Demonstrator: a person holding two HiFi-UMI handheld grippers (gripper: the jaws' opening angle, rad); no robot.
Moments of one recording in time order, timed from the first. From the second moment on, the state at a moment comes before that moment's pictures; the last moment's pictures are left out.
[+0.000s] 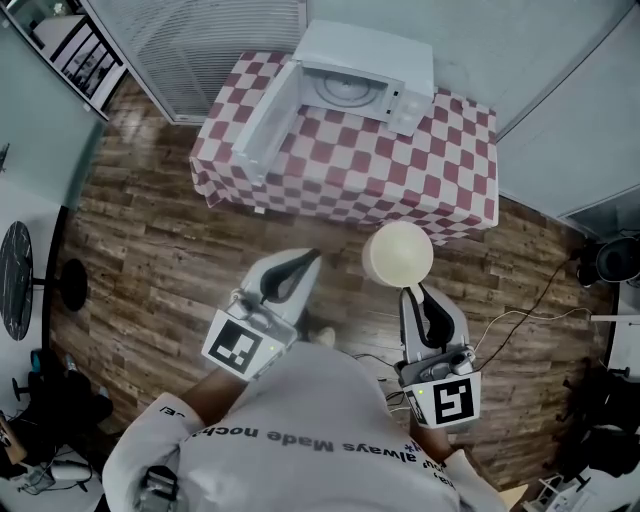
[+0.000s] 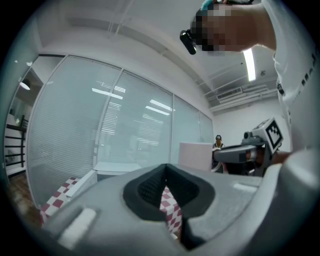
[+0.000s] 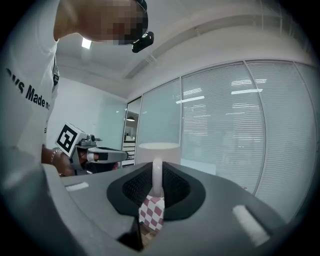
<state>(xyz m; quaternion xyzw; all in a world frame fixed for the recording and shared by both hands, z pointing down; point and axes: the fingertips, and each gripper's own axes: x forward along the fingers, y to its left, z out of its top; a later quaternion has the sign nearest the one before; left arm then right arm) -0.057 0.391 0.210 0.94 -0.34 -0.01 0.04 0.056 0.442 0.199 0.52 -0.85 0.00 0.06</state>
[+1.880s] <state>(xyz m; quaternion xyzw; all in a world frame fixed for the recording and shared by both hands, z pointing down) -0.078 0.077 0.221 0.94 -0.32 -0.02 0.06 0.028 0.124 0.206 0.53 -0.85 0.00 0.05</state>
